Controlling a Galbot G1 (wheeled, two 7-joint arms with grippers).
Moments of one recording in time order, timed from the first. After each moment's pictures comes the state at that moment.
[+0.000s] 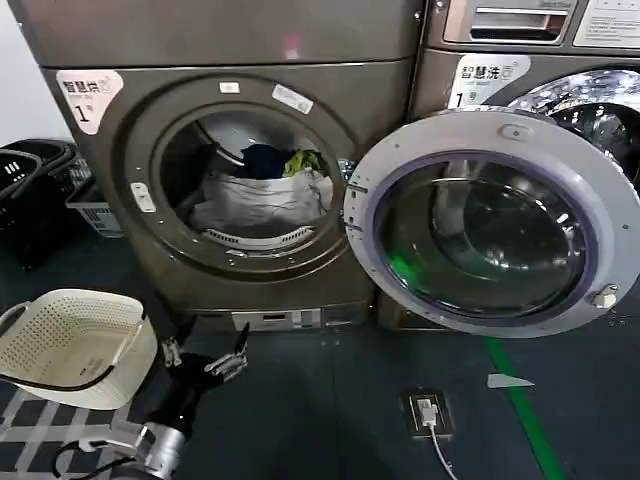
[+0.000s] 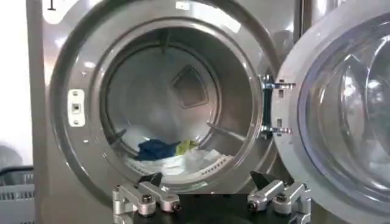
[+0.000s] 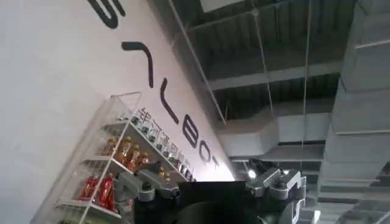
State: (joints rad) left arm 1.60 -1.42 -0.57 -2.28 -0.13 0.19 0.15; right arm -1.28 0.86 2.04 1.73 0.26 -0.06 -0.15
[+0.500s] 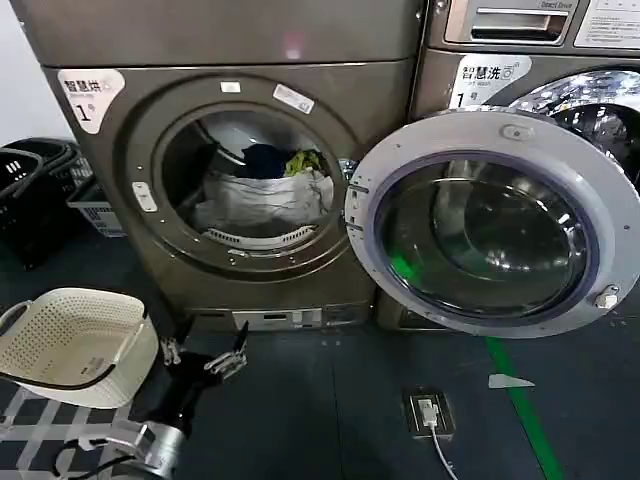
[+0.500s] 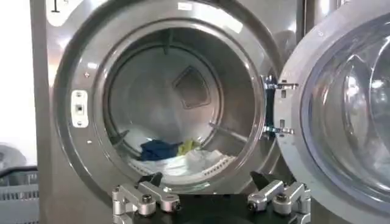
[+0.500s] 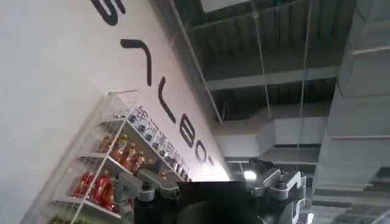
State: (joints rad) left arm 1.57 -1.41 -0.56 -2.28 -0.13 0.19 0.14; right arm -1.28 0.86 2.03 1.75 0.28 -0.05 -0.15
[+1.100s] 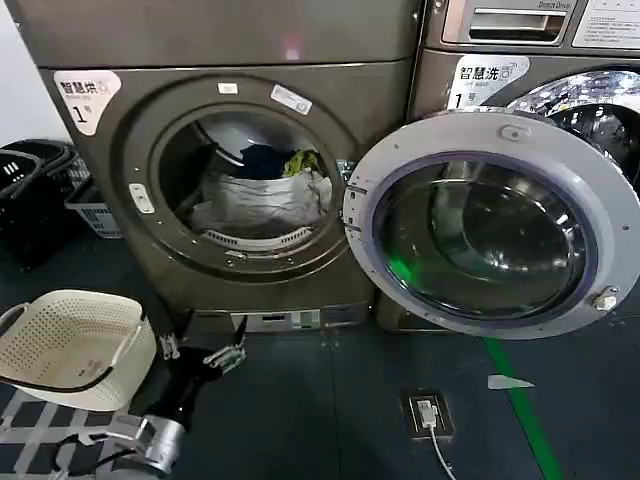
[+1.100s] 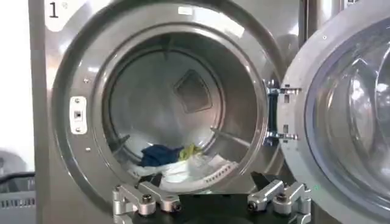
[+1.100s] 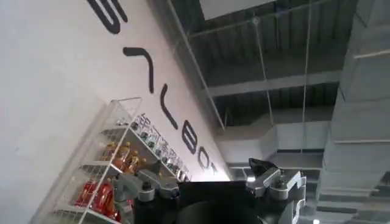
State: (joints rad) left arm 1.56 -1.43 -0.57 -2.28 -0.12 0.20 0.14; right arm -1.28 0.86 2.02 1.76 0.28 -0.05 -0.15
